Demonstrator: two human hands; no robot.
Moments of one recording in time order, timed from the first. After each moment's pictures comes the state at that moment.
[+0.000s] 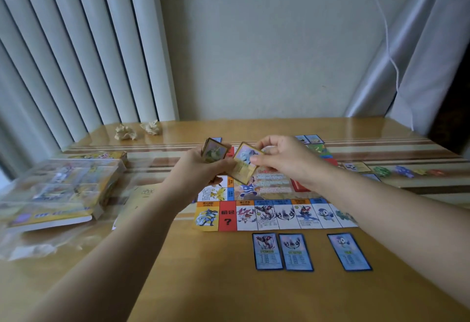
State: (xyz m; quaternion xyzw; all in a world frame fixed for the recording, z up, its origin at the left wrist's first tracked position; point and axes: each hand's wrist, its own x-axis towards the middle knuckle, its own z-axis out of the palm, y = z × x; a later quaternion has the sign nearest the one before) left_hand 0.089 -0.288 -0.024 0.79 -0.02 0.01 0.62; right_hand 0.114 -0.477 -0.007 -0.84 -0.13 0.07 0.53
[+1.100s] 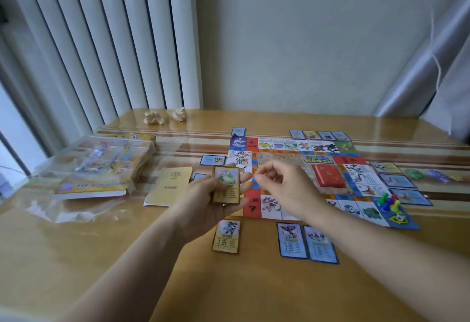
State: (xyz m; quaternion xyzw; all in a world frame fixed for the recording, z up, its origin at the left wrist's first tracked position) left_hand 0.039 -0.260 -0.065 0.44 0.04 -0.15 0.89; right_hand 0.074 -0.433 -0.059 -0.87 -0.18 -0.03 0.45
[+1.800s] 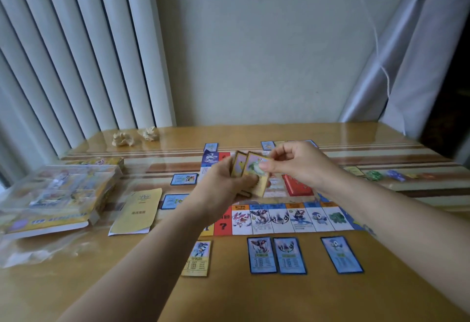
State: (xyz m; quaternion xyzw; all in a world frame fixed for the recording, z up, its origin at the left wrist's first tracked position) left_hand 0.073 -0.331 -0.027 0.66 -0.11 -0.10 0.74; right_hand 0.093 -0.502 0.004 -0.85 -0.12 0.01 0.51
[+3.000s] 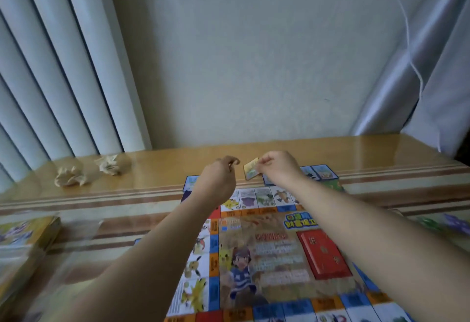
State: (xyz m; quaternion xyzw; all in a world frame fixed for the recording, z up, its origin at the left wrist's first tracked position) left_hand 0.312 -0.340 -0.058 0.94 -0.07 0.05 0.32; right_hand 0.341 -0.493 -0.066 -0.91 0.00 -0.04 0.41
